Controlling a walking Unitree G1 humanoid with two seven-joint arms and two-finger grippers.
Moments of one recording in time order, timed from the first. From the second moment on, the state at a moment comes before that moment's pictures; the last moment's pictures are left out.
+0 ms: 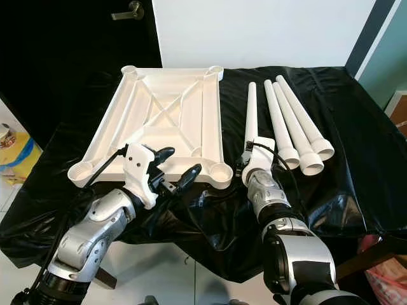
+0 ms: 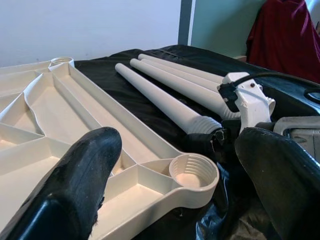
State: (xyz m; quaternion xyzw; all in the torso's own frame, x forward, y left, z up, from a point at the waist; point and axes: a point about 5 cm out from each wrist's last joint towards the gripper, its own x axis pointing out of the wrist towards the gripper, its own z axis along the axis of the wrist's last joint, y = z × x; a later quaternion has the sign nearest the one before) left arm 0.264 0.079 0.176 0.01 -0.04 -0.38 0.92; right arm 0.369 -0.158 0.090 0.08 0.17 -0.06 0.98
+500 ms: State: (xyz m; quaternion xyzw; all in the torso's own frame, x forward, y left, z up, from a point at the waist) left arm 0.280 0.096 0.176 -0.02 -0.03 -0.32 0.95; right arm 0.359 -0.166 0.098 0.04 0.06 -0.04 1.00
